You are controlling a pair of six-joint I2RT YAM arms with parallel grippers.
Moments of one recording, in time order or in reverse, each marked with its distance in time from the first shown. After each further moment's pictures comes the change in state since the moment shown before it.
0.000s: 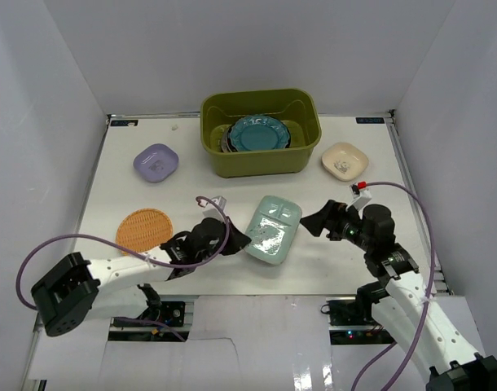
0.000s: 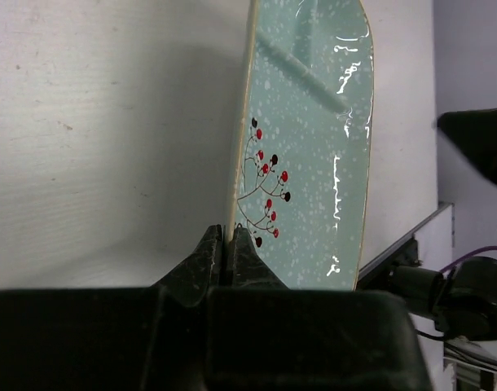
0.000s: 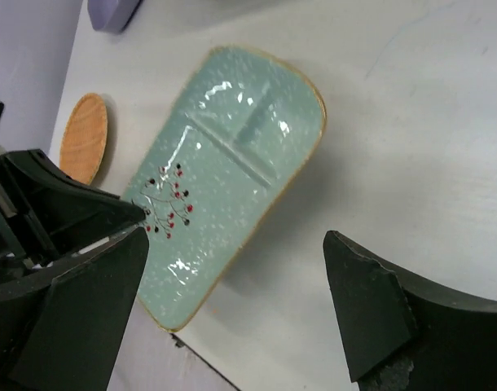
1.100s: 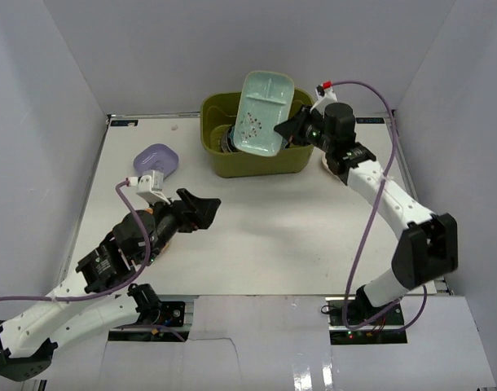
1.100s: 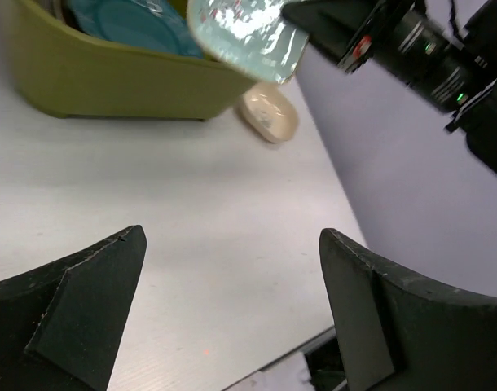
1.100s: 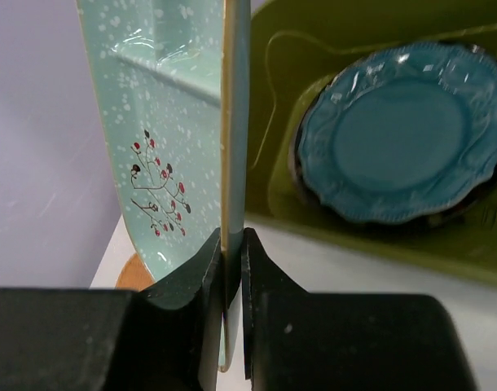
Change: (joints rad) left arm 0.001 -0.549 0.396 -0.549 -0.272 0.262; right arm 0.089 0.873 0.796 0.251 0.053 0.023
